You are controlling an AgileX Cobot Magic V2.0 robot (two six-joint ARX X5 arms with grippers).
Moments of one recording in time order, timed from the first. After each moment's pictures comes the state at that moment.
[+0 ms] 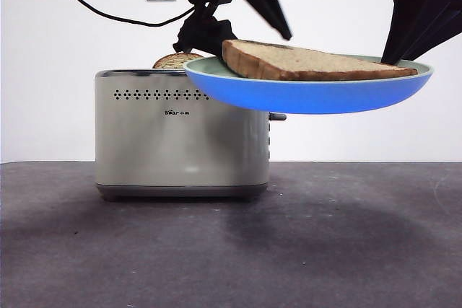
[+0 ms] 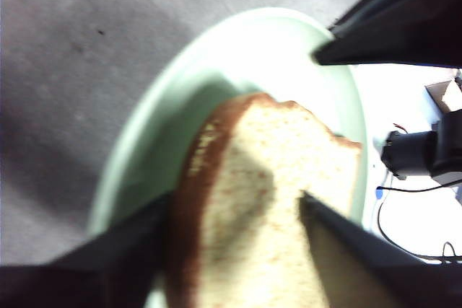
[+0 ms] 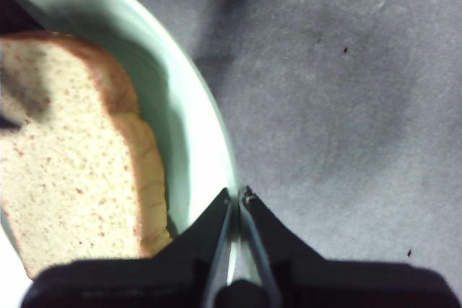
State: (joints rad) left arm -0.64 1.86 1.76 -1.03 0.58 0.01; right arm 0.26 1.35 1.19 -0.98 -0.43 -0.03
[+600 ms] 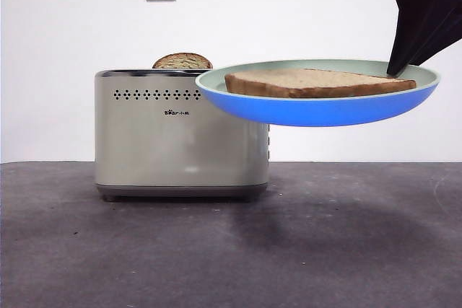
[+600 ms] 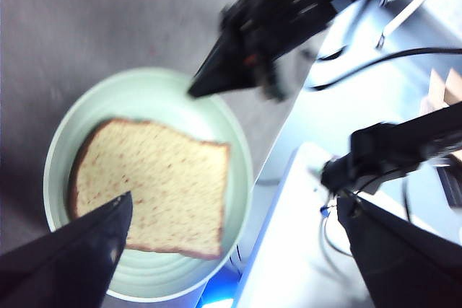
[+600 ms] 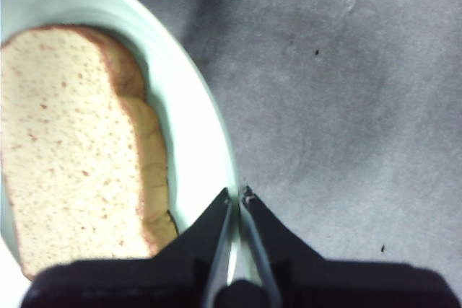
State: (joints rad) left arm -0.65 1.48 1.76 -1.07 0.58 0.00; right arm 0.26 1.35 1.19 -0.98 -0.37 -0.03
